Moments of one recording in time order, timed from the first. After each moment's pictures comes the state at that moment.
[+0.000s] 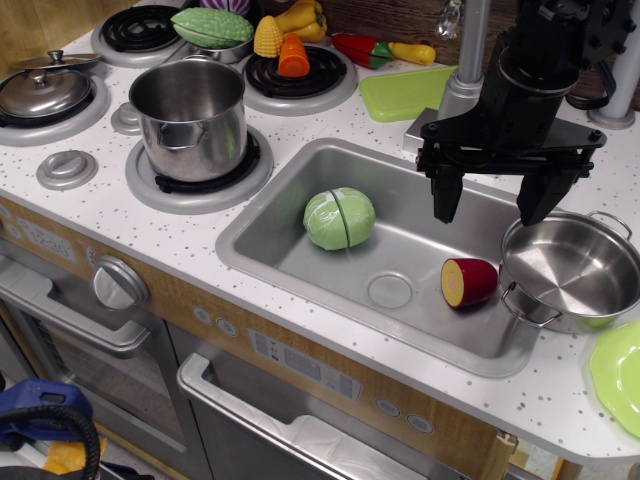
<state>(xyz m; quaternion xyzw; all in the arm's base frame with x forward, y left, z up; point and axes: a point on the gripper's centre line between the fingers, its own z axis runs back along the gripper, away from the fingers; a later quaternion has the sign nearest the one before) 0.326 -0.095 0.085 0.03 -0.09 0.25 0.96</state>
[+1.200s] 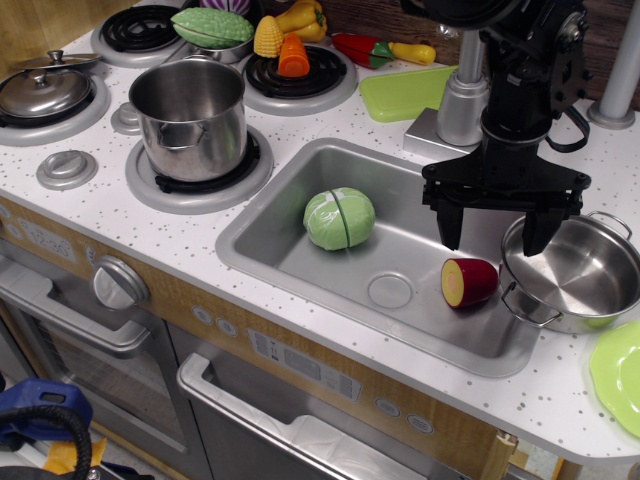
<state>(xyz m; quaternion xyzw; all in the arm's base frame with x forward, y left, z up) 0.354 -0.098 0.035 -0.03 -0.09 0.17 0.98</state>
